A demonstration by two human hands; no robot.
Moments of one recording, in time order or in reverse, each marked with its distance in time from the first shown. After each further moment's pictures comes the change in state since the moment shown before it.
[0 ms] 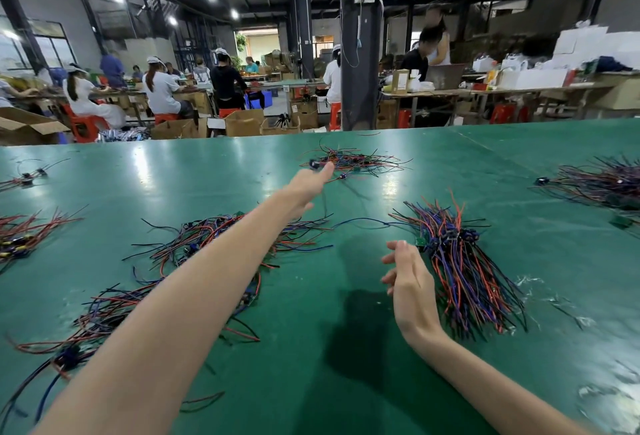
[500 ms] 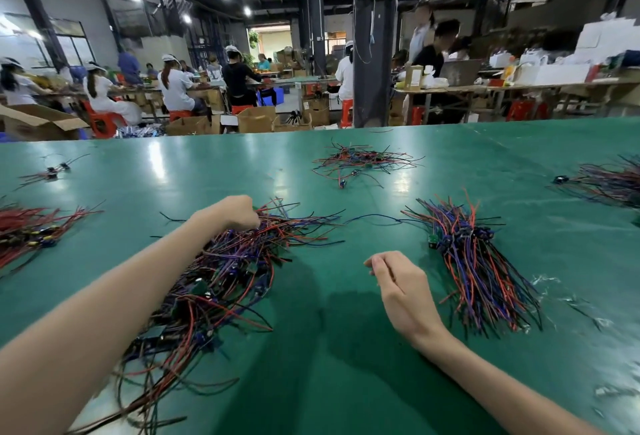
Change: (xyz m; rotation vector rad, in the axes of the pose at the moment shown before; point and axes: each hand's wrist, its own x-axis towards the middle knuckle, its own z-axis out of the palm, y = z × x) left_hand -0.004 -0.057 -0.114 1.236 0.018 -0.012; right_hand -0.004 0.009 0.007 -0.412 -0.212 -0.258
